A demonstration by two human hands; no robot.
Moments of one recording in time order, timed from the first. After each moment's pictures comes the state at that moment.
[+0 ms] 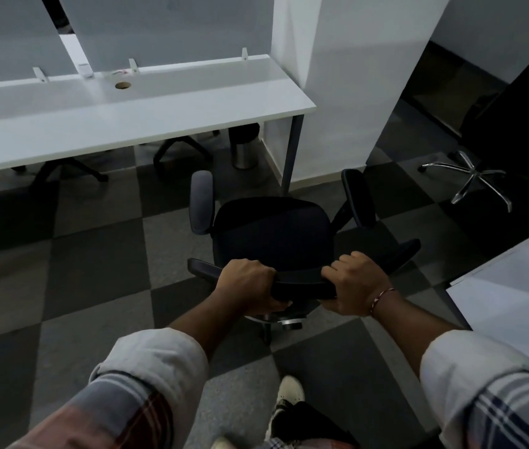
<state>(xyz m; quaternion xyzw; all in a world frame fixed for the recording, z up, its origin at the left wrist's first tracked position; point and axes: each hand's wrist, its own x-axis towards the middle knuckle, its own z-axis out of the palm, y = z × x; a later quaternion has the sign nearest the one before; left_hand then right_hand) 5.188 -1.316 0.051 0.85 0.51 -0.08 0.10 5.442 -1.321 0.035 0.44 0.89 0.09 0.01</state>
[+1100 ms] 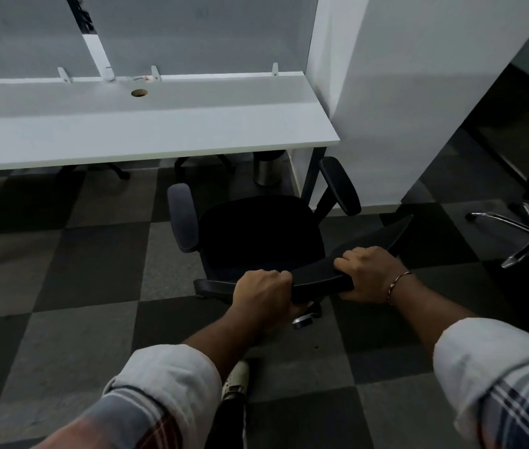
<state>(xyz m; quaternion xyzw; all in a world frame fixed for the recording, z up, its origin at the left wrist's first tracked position) 5.327 -1.151 0.048 0.78 0.63 0.02 0.04 5.561 -1.052 0.049 0.34 0.93 0.06 0.12</state>
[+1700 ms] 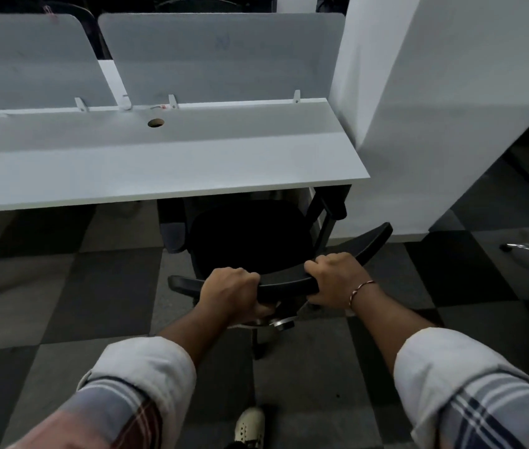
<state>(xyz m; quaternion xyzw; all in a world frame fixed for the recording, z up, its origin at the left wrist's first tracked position) 5.195 -1.016 0.055 0.77 0.64 -0.04 0.03 5.418 -0.930 0.051 0.36 0.93 0.03 0.10</state>
